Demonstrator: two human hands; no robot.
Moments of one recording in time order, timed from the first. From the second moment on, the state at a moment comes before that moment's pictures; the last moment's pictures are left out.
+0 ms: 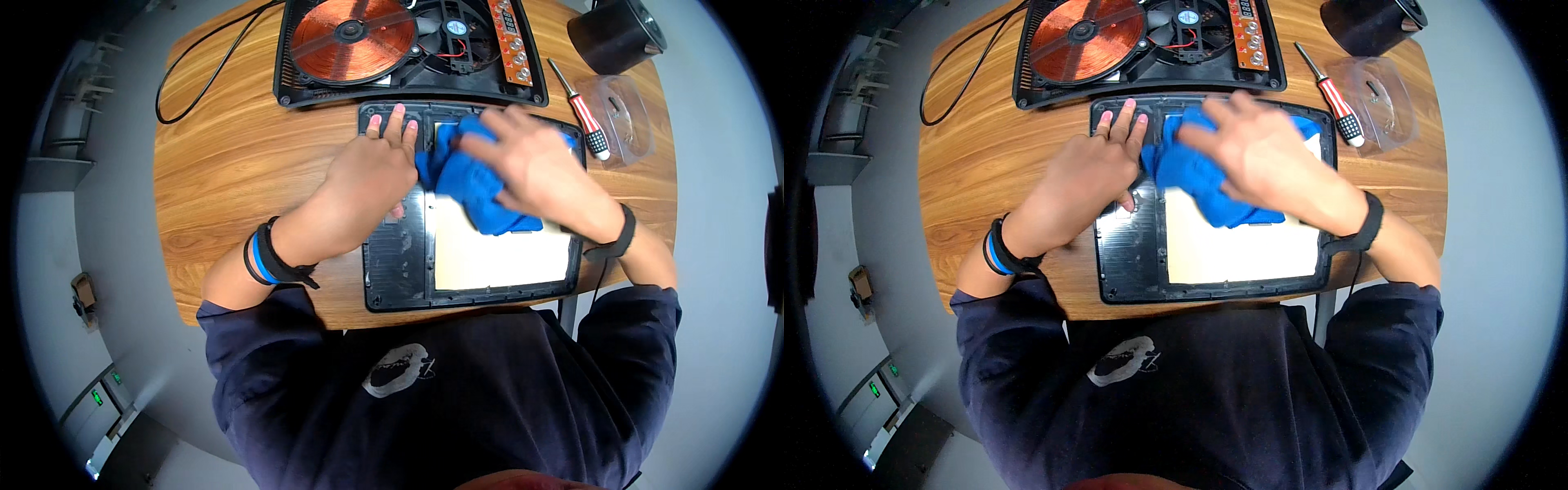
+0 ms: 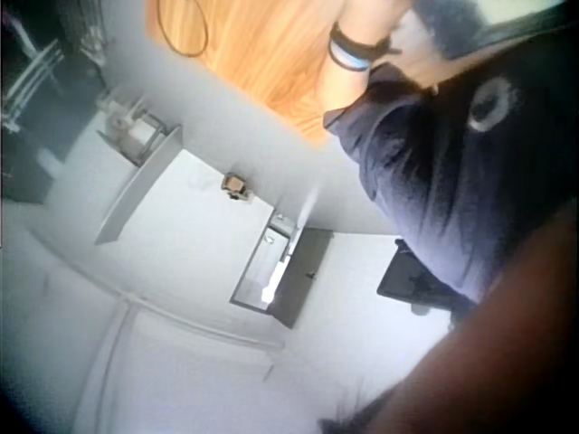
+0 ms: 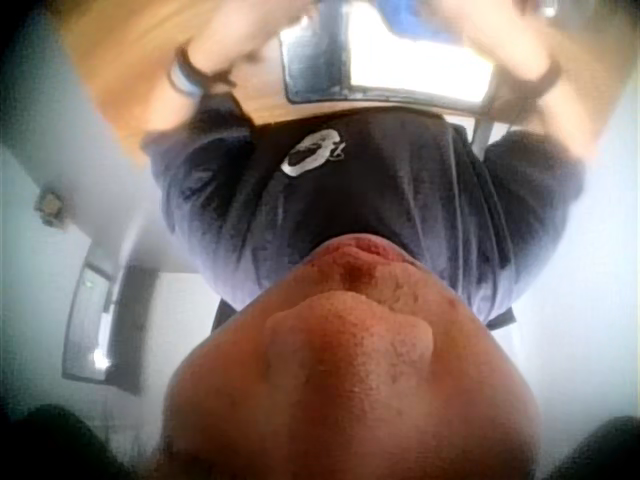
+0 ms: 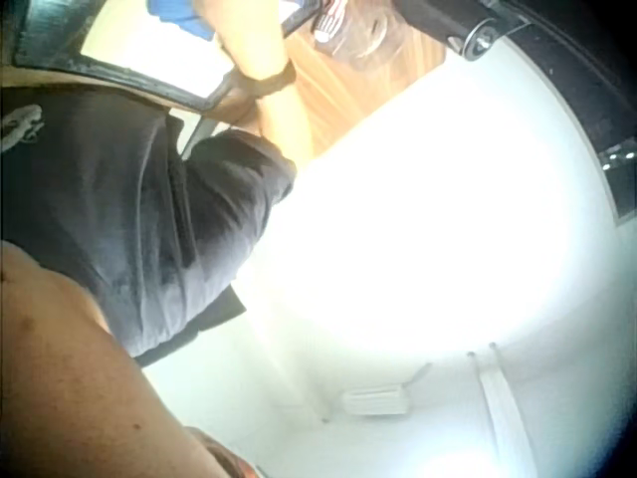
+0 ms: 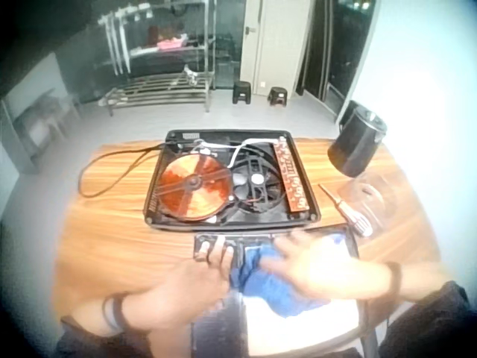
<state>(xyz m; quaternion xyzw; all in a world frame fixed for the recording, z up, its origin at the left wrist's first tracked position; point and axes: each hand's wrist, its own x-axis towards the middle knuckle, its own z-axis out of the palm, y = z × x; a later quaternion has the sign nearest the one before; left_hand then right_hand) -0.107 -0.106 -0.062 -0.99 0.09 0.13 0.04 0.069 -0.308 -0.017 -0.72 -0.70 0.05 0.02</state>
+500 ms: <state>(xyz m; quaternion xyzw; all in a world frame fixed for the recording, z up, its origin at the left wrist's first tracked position) -0.112 -0.117 -0.071 -0.98 0.09 0.13 0.09 0.120 -0.371 0.040 -0.66 -0.68 0.32 0.08</state>
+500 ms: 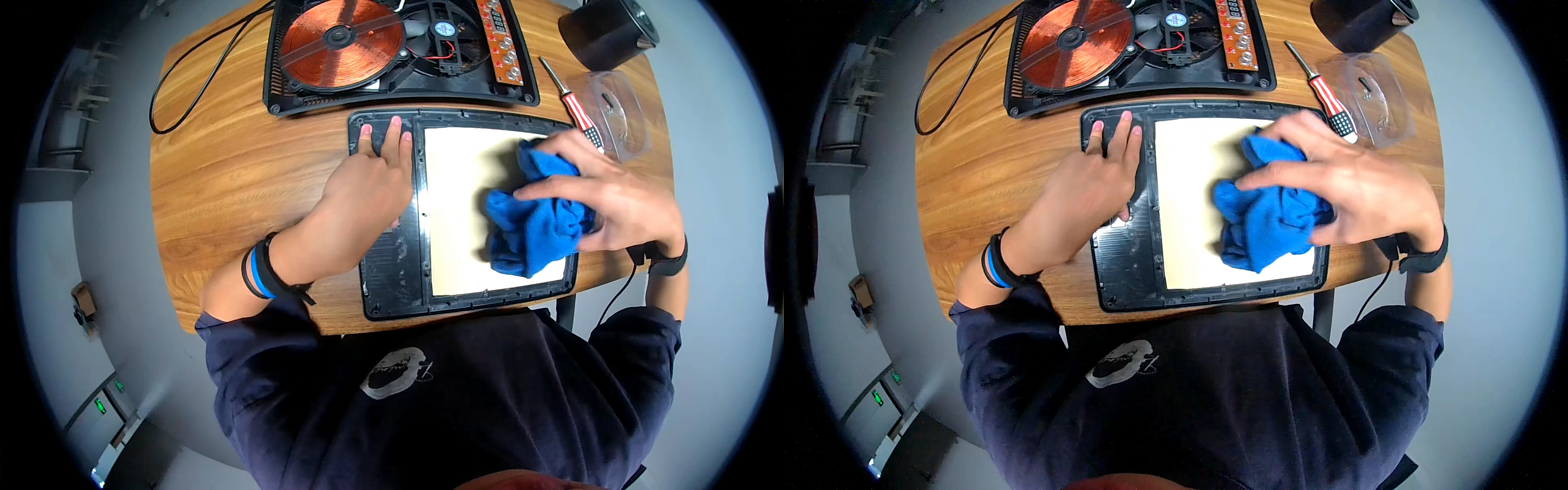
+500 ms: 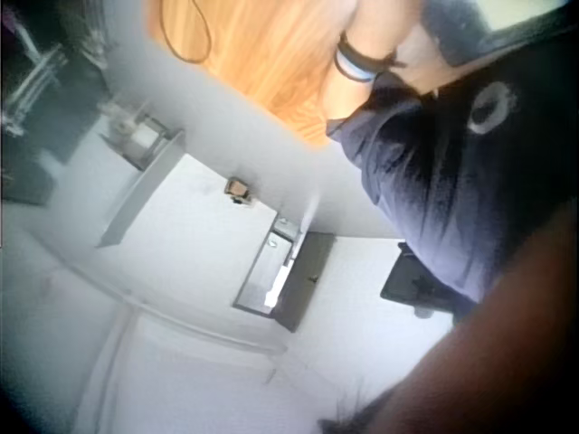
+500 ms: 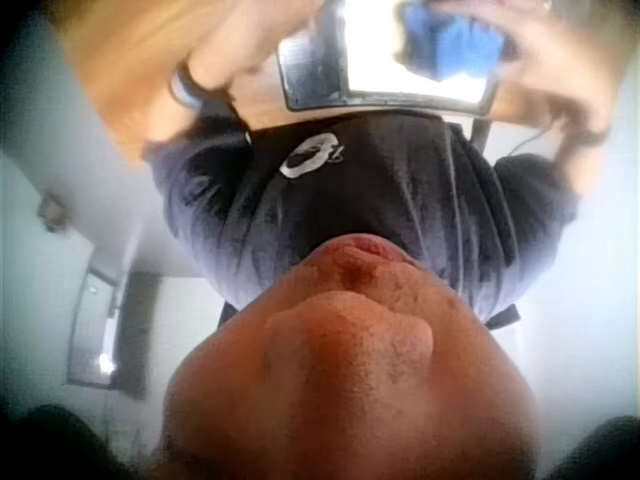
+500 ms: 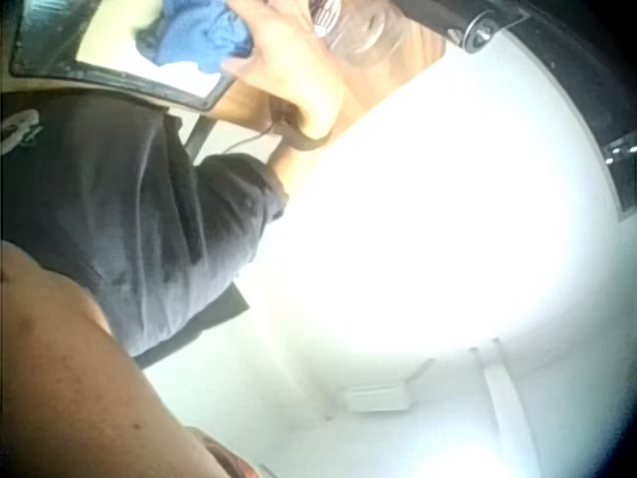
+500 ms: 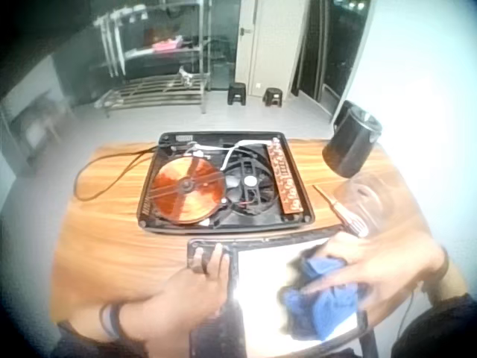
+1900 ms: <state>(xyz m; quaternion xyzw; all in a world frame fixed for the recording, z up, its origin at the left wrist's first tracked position) -0.142 -0.128 -0.074 -1.00 0.05 0.06 0.05 0.059 -0.231 -0.055 -0.63 -0.77 -0.03 -0.02</state>
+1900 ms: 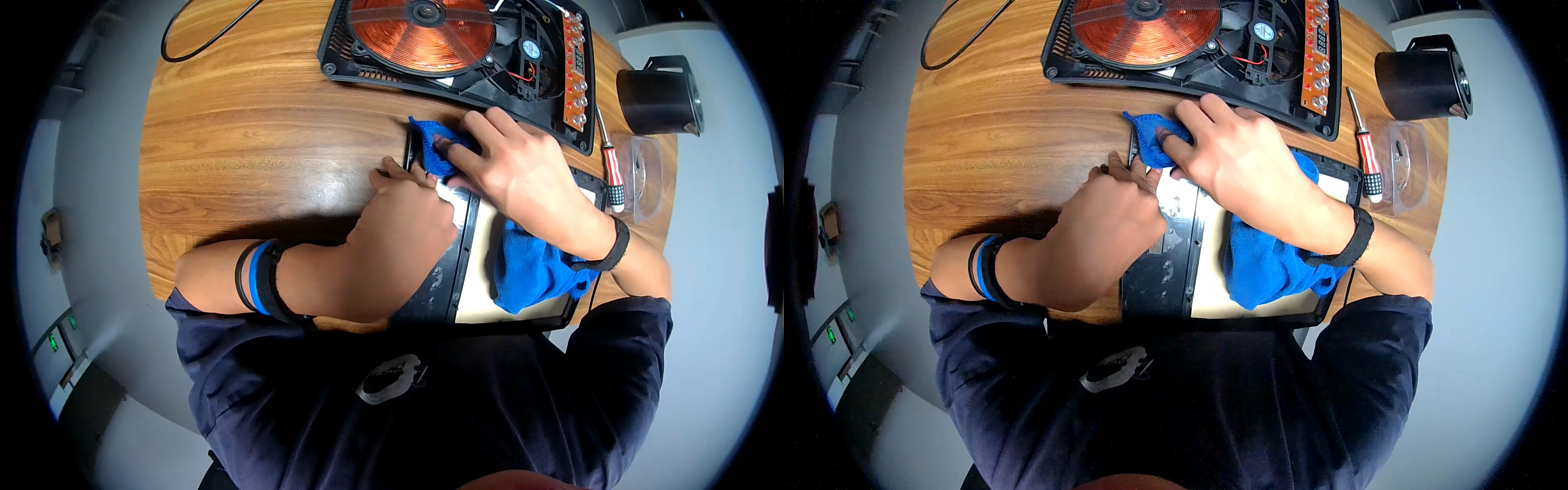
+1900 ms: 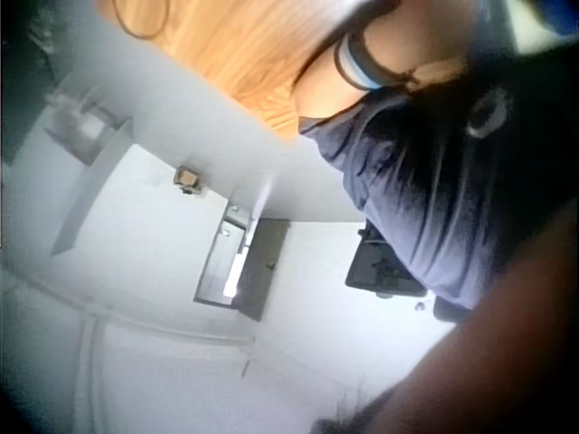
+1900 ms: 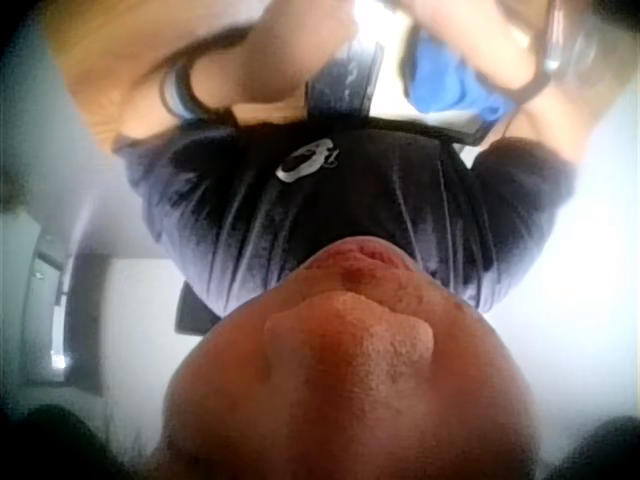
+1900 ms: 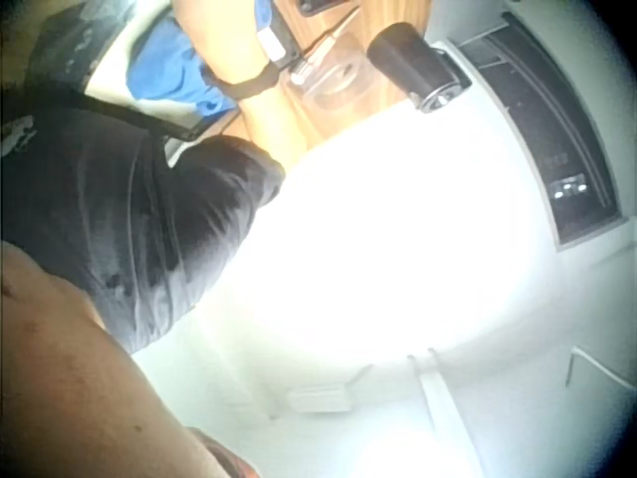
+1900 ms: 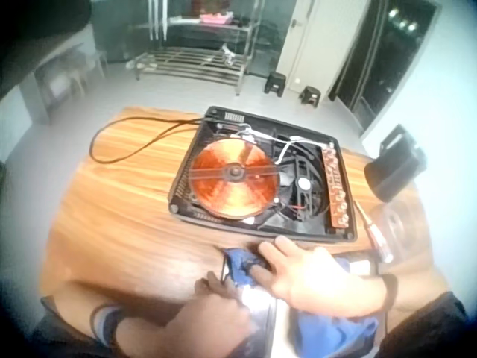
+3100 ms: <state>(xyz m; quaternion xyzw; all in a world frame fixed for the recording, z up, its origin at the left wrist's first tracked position) -0.142 -0.144 -0.051 -0.99 0.08 0.11 0.07 0.064 -0.211 -0.058 -0.64 -0.74 0.17 0.07</state>
